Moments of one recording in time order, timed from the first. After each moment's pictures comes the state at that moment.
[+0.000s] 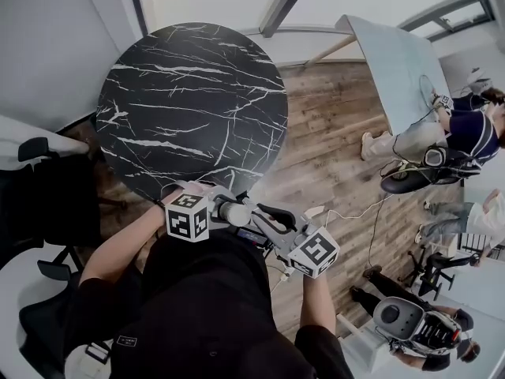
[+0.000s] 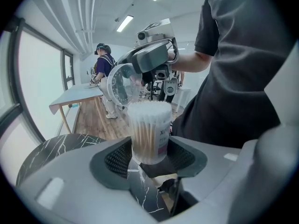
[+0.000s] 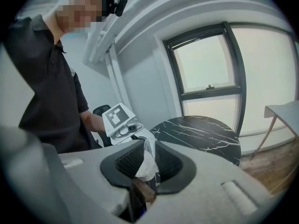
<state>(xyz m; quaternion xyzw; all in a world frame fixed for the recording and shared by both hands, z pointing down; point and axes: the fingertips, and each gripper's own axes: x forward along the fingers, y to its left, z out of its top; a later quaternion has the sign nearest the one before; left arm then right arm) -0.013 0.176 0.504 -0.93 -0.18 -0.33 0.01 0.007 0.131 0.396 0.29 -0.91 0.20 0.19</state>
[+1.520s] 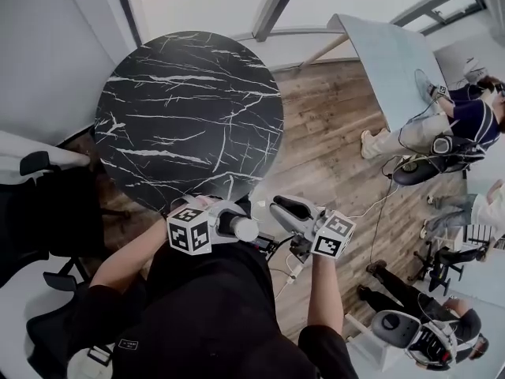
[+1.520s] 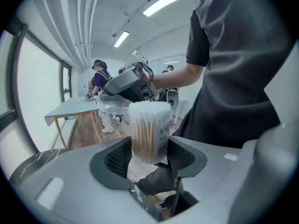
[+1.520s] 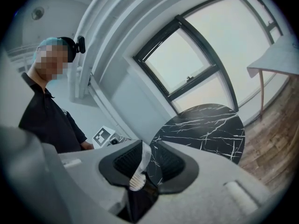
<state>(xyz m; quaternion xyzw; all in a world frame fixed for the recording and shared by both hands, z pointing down) 0.011 0.200 0.481 -0.95 -0.20 -0.24 0.01 0.070 0.109 0.411 0.32 -0.87 0.37 0.06</state>
